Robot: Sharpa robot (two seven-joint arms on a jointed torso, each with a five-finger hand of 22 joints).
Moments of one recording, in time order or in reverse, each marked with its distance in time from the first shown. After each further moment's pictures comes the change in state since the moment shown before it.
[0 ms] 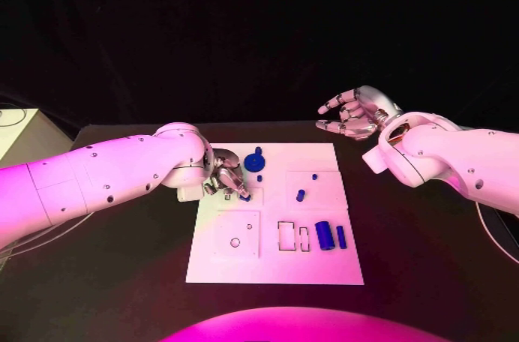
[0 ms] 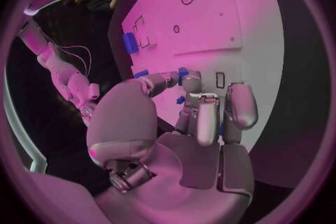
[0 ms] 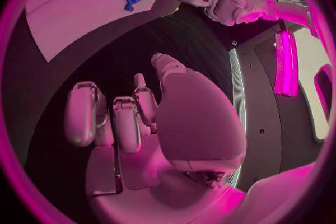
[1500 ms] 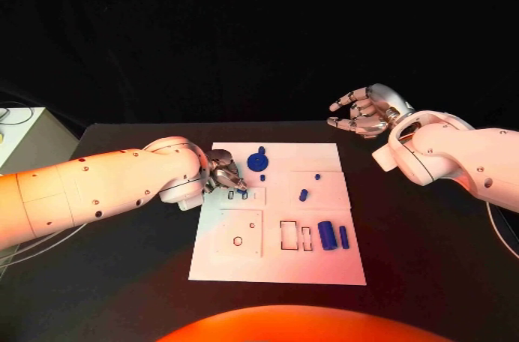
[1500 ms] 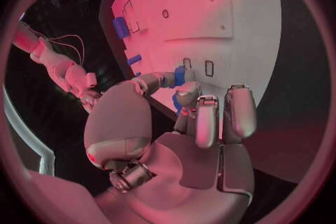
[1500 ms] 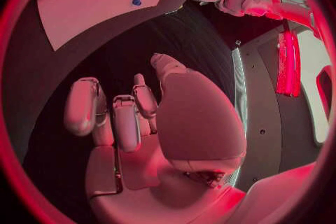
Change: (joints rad) left arm -0.015 -0.065 -0.052 0.085 -0.048 -0.275 0.009; left_hand -0.079 -0.037 -0.016 -0.016 0.226 0.046 -0.018 0.029 0.121 0.098 -0.030 0.091 0.137 -0.001 -0.025 0.042 0.000 -0.016 0.045 -0.023 0.032 0.067; right arm -0.001 -0.011 0.000 -0.034 -0.001 -0.002 0.003; right_hand 0.000 0.000 0.008 0.000 0.029 -0.009 0.002 0.008 -0.003 -0.064 0.000 -0.067 -0.029 0.000 0.000 -0.037 0.000 0.016 -0.031 0.002 -0.085 0.001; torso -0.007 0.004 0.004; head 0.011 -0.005
